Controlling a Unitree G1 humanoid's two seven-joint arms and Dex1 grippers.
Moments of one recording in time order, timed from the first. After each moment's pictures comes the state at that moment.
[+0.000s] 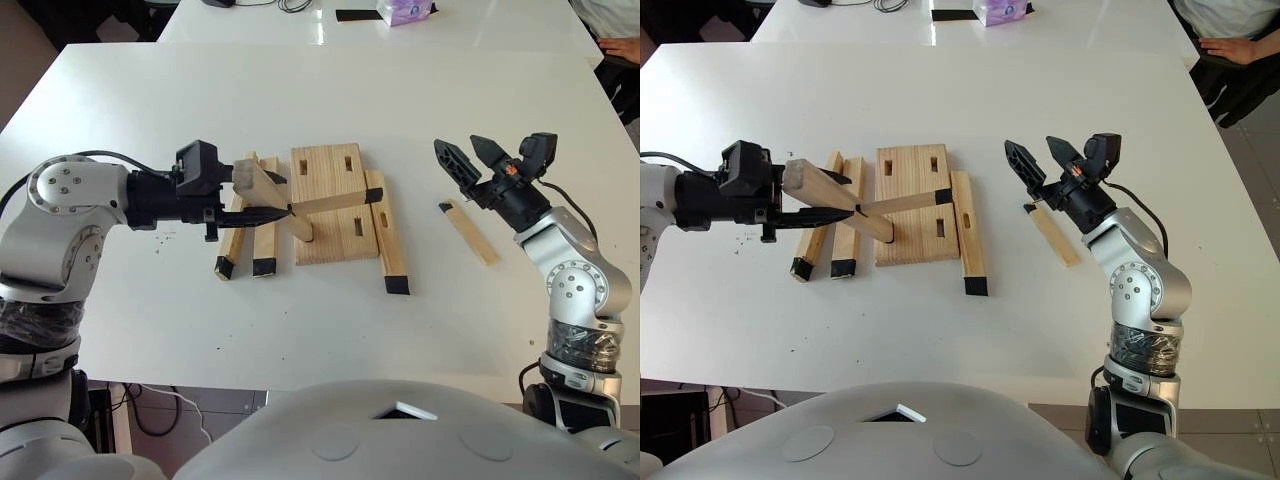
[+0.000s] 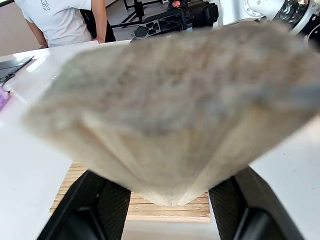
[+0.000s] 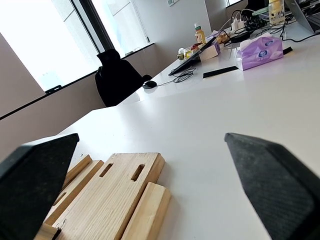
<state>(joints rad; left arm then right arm) -0.20 0.91 0.02 -0.29 -0.58 0.31 -1.25 -0.09 -0.31 -0.24 -0.26 0.73 0.60 0.46</state>
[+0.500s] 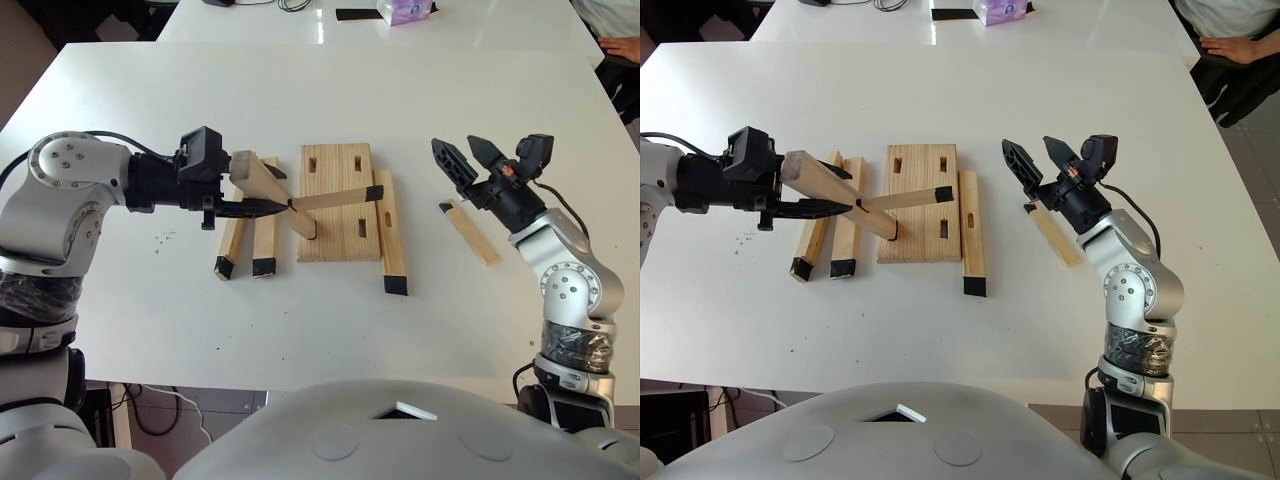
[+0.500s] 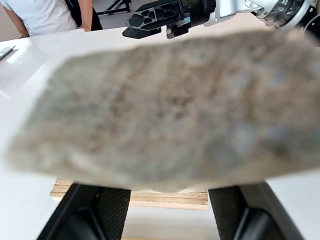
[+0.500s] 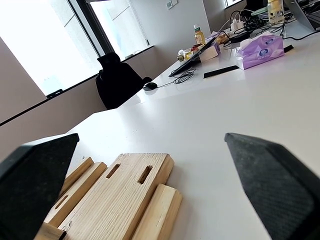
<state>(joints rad) -0.36 0.94 -0.04 -0.20 -0.57 0.41 -1.31 -0.08 -0.28 -0.23 -0.26 0.72 0.59 0.45</state>
